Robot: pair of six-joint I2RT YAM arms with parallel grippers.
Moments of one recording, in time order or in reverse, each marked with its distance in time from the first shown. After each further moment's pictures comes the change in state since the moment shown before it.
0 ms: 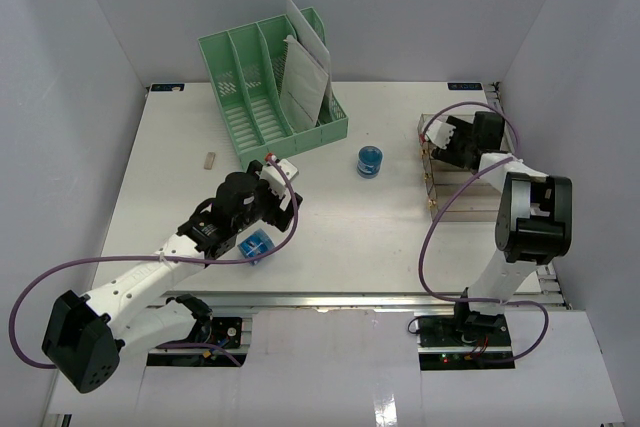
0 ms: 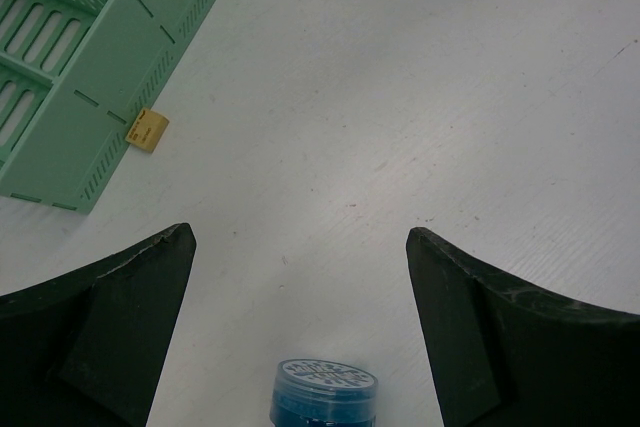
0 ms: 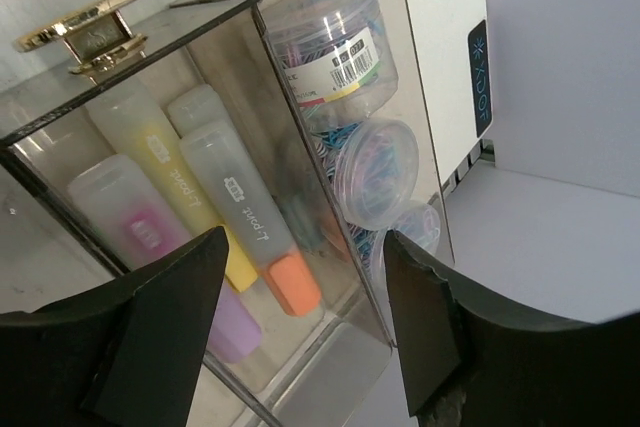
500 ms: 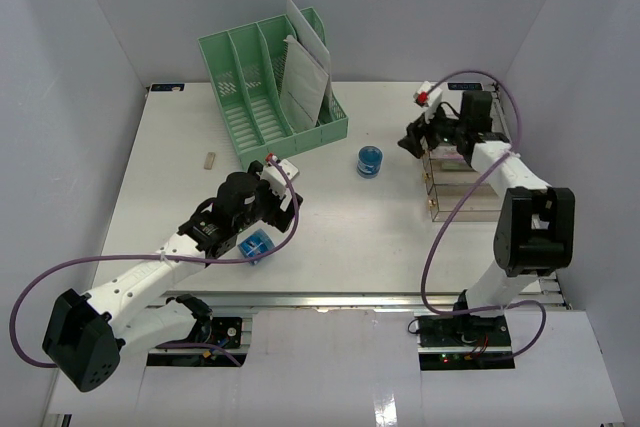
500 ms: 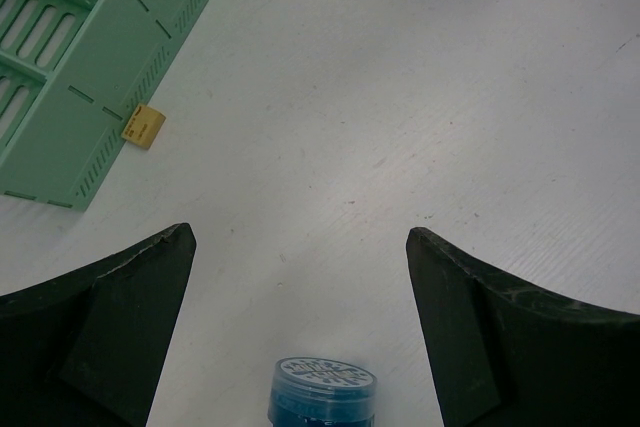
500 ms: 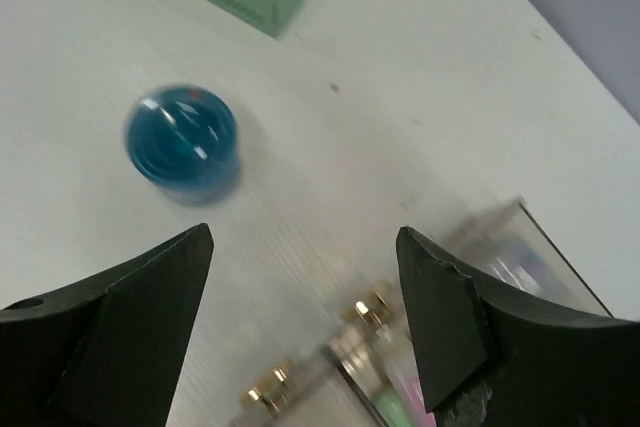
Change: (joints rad) left arm 0.000 0.008 0.000 -0.004 0.002 -0.003; right arm 0.128 -0.103 0.137 -0.158 -0.473 0.741
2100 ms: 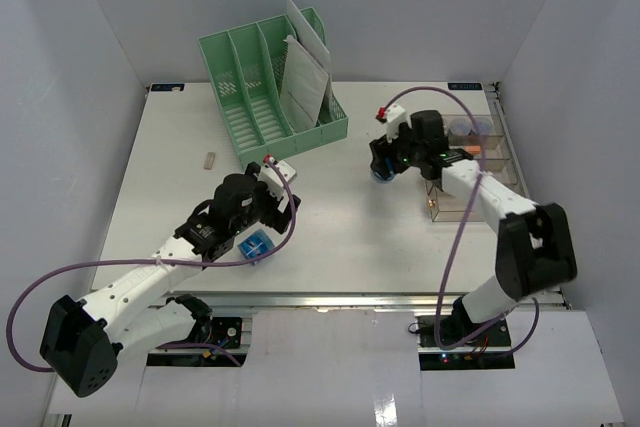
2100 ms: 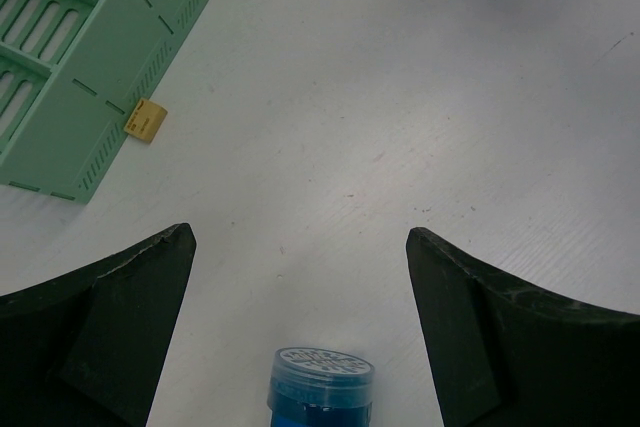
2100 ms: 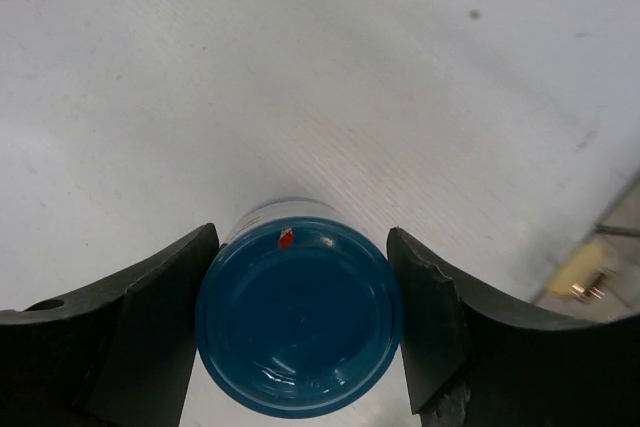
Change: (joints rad) left arm 0.000 -0.032 -0.005 -0.026 -0.002 -0.004; right arm 0.328 -0.072 -0.111 -0.065 0.482 0.315
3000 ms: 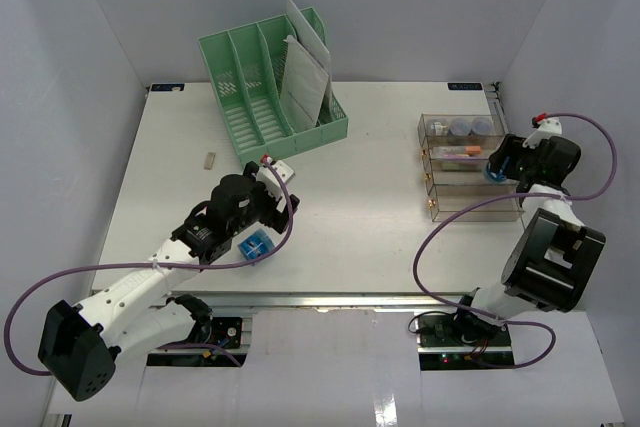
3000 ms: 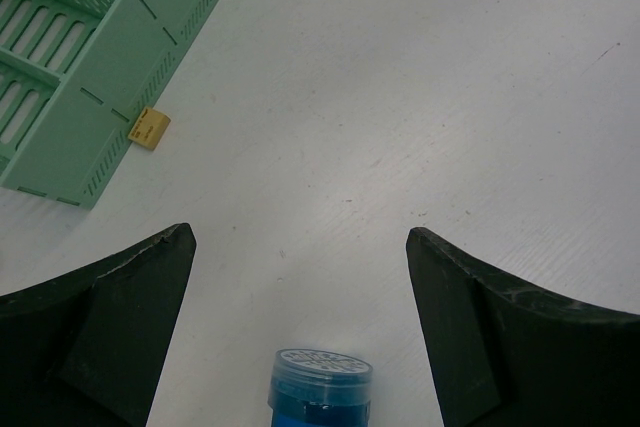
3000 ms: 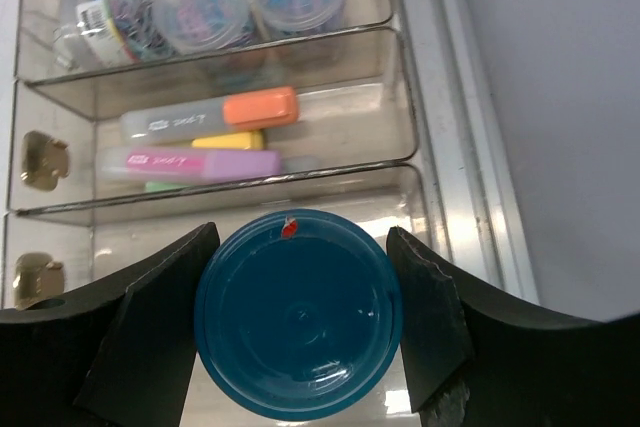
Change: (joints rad) left arm 0.000 -0.029 0.000 -0.002 0.008 0.000; right arm -0.818 -0.124 -0.255 0.314 -0.101 0.181
